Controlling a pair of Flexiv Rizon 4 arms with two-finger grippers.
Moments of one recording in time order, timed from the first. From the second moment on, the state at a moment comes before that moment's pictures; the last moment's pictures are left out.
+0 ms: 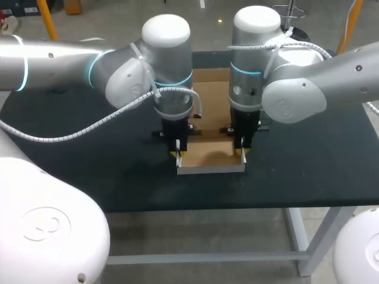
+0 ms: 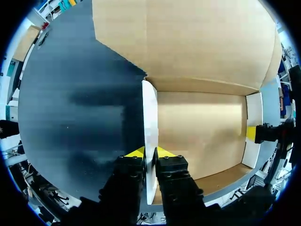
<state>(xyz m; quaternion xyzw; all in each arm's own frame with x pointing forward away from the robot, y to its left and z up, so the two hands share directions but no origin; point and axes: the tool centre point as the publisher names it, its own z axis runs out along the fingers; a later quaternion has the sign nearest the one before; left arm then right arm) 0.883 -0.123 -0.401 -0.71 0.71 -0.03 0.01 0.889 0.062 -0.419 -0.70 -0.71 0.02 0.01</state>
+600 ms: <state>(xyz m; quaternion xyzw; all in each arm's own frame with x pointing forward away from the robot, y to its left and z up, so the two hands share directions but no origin) 0.884 -0.123 -0.403 -0.71 0.70 -0.02 0.03 0.889 0.062 -0.419 -0.70 -0.71 0.02 0.01</state>
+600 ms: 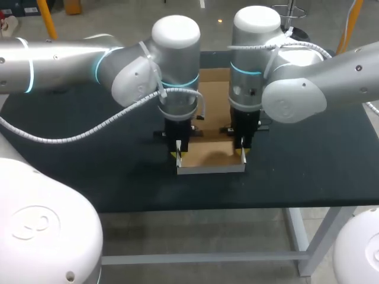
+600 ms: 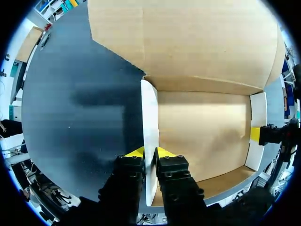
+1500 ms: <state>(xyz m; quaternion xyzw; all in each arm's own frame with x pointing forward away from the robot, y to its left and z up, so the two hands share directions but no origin) 0.878 -0.124 -0.401 -0.70 0.71 -0.04 0.04 0.888 0.065 -0.394 -0.65 -0.76 -0.05 0.01</state>
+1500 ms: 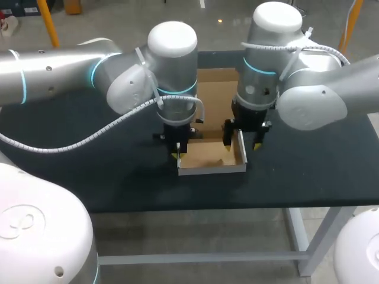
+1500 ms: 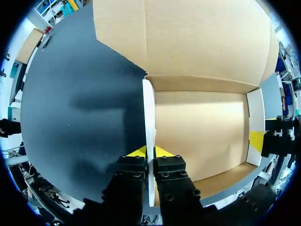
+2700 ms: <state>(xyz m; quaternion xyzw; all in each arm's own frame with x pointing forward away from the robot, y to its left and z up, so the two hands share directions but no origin) 0.869 -0.121 -0.402 -0.70 0.71 -0.04 0.05 0.859 0.029 -0.350 -0.43 -0.89 -0.18 0.02</state>
